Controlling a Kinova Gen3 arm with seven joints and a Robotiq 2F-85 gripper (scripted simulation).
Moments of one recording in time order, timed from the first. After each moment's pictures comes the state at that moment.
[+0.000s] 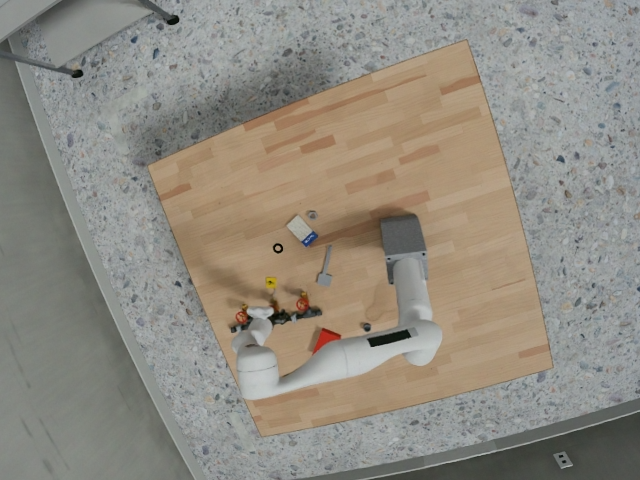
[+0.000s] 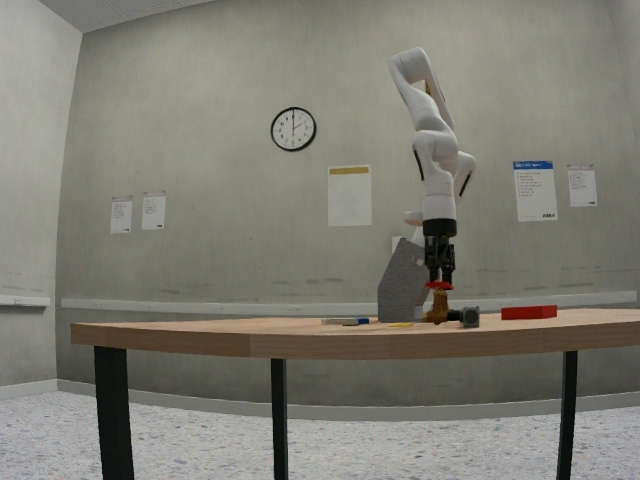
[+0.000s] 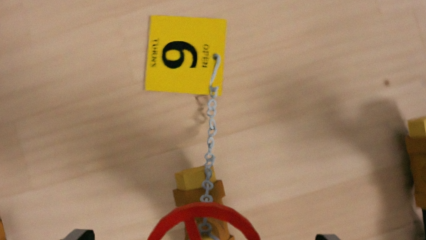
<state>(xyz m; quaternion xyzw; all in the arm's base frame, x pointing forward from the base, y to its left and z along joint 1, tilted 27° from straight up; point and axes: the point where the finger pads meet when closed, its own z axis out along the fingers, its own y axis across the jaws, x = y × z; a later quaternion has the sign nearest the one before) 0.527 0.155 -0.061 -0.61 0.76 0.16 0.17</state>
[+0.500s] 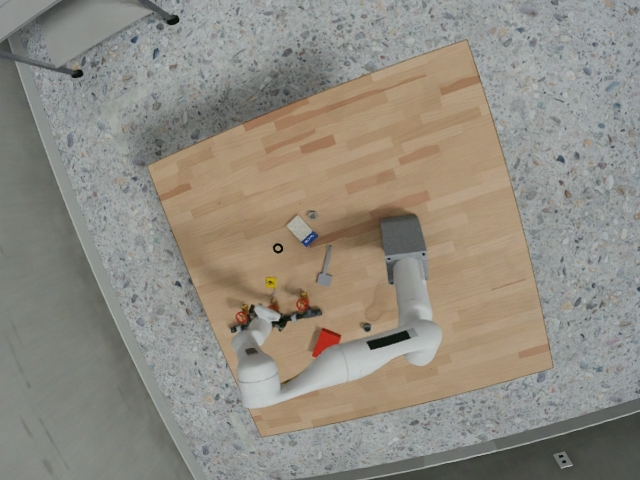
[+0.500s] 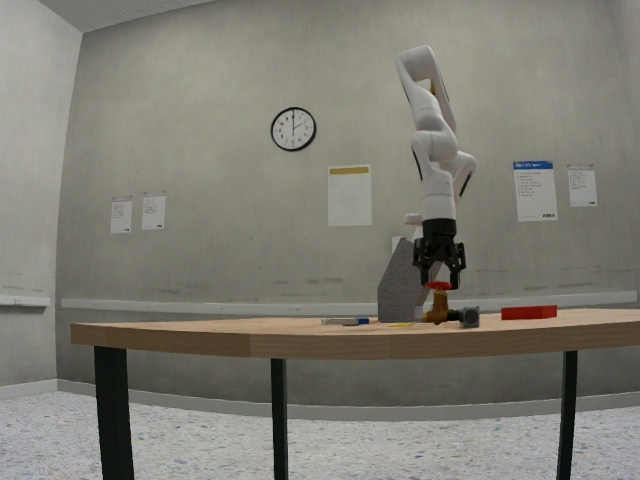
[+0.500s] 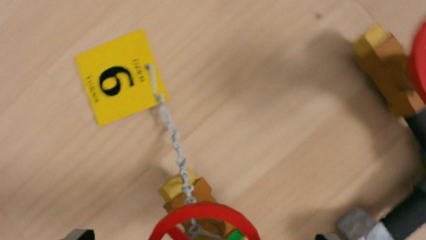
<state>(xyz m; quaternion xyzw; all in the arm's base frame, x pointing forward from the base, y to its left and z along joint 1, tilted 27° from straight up) 0.527 0.155 -0.061 -0.43 0.87 0.20 0.13</state>
